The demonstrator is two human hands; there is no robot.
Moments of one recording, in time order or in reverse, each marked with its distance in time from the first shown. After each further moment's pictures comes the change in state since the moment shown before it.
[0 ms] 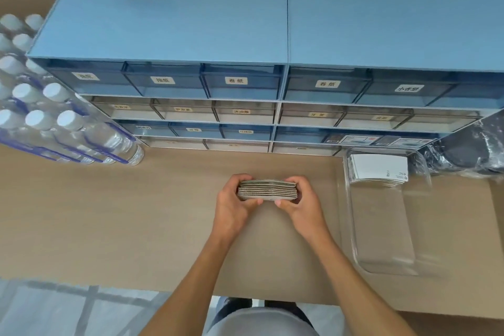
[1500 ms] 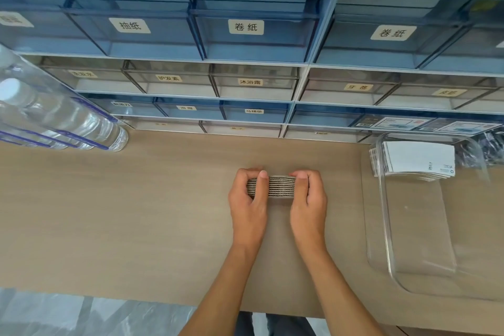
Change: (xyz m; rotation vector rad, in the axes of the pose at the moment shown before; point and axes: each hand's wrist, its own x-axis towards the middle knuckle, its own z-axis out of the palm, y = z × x) left_hand 0.000 -0.018 0.039 -0.221 0.240 0.080; right_hand 0.012 0.019 0.052 0.036 0.391 -0.086
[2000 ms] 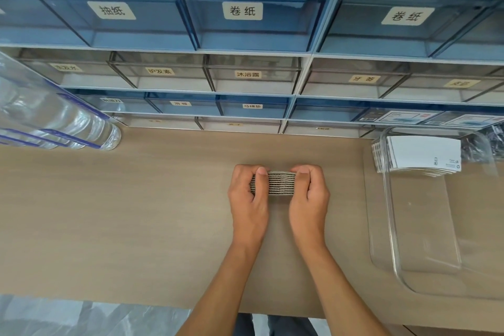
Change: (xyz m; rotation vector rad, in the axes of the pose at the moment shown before) left_hand 0.009 -0.006 0.002 0.107 -0.003 0.121; right_hand 0.004 -0.002 0.009 0.008 0.056 -0.003
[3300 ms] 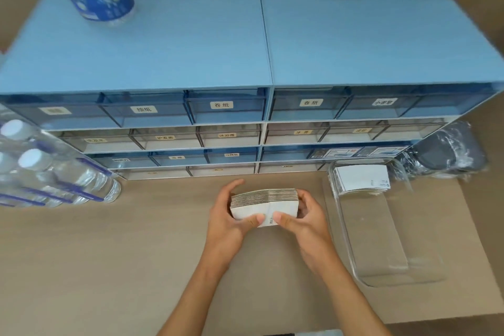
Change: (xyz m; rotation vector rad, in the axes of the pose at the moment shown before) left_hand 0.011 0.056 -0.042 -0.250 -0.364 -0.188; right_hand -0.002 -0.052 -0.070 0.418 -0.354 0.204
